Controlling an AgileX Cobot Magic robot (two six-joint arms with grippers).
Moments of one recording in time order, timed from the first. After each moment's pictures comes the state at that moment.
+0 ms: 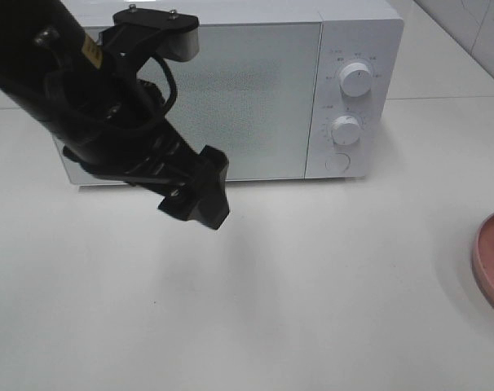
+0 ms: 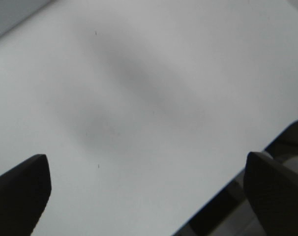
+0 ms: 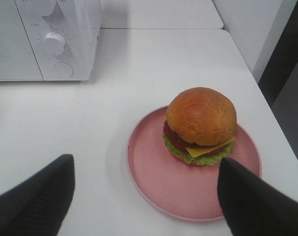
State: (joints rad) left arm -0.76 1.56 -1.16 -0.15 0.82 0.04; right arm 0.00 0.00 -0.49 -0.09 0.97 0.04
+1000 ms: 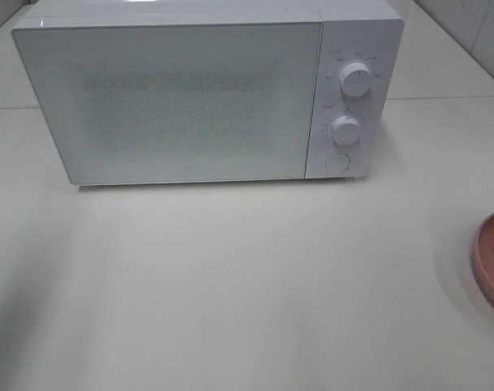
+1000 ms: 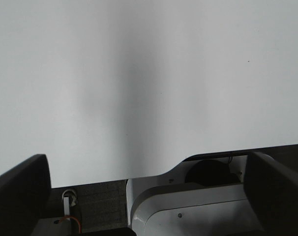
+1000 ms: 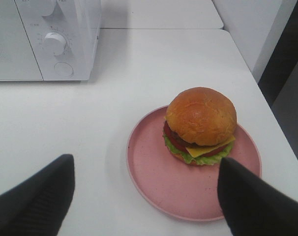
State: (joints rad) left arm -0.10 1.06 -0.88 -0.16 1.18 0.01; right arm 0.00 0.00 -0.49 -0.09 0.97 0.04
